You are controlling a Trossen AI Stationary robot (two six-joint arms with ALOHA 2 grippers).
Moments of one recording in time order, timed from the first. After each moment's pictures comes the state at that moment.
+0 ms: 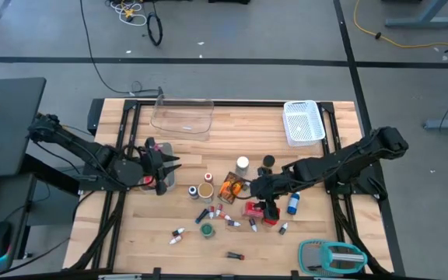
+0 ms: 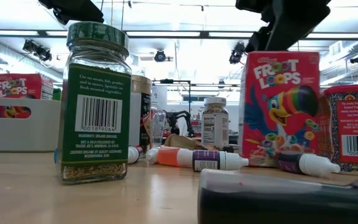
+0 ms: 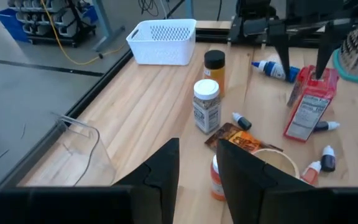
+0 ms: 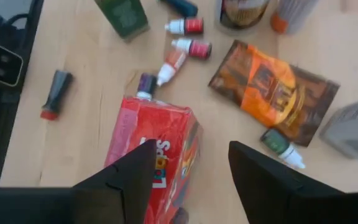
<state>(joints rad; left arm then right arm) -0.47 0.87 0.77 -0.45 -0.77 -0.32 0.32 1.50 1.05 -0.54 -0.01 0.28</state>
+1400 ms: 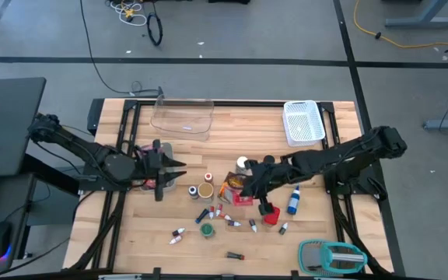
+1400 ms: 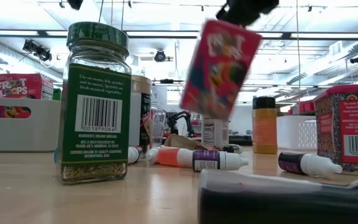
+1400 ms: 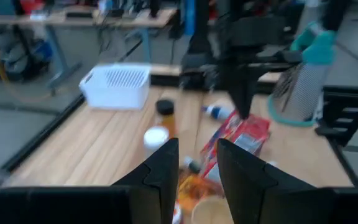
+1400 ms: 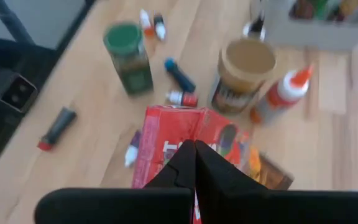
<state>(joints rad) -0.47 0.88 0.77 -0.16 -0.63 -0.18 0.25 1.51 1.20 -0.47 -0.04 -0.04</state>
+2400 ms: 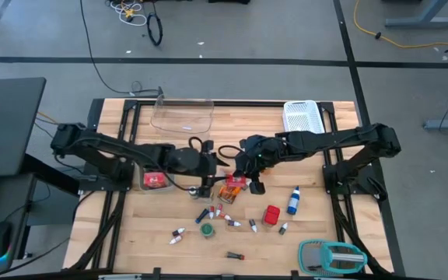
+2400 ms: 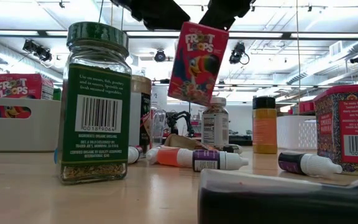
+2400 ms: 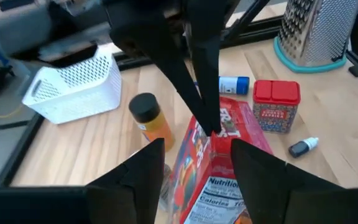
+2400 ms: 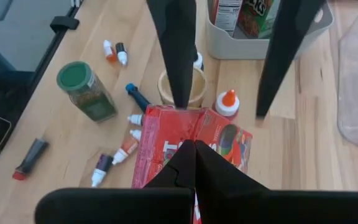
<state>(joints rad) -0.15 1.45 1.03 -0.03 -0.21 0.13 0.07 1.56 1.35 -0.58 -0.13 -0.07</state>
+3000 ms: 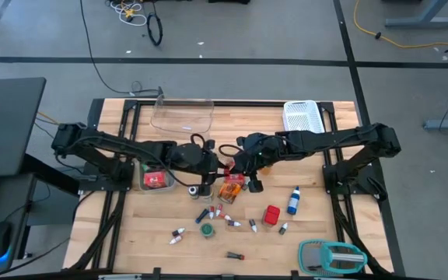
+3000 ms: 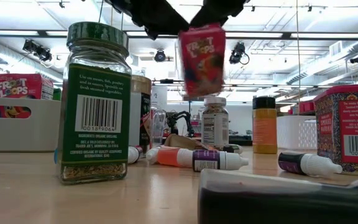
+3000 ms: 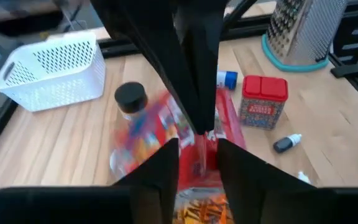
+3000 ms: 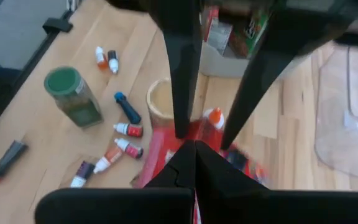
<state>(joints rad) -0.09 1.46 1.04 -0.06 -0.10 0.08 0.07 1.56 1.35 -0.51 -0.11 -0.16</state>
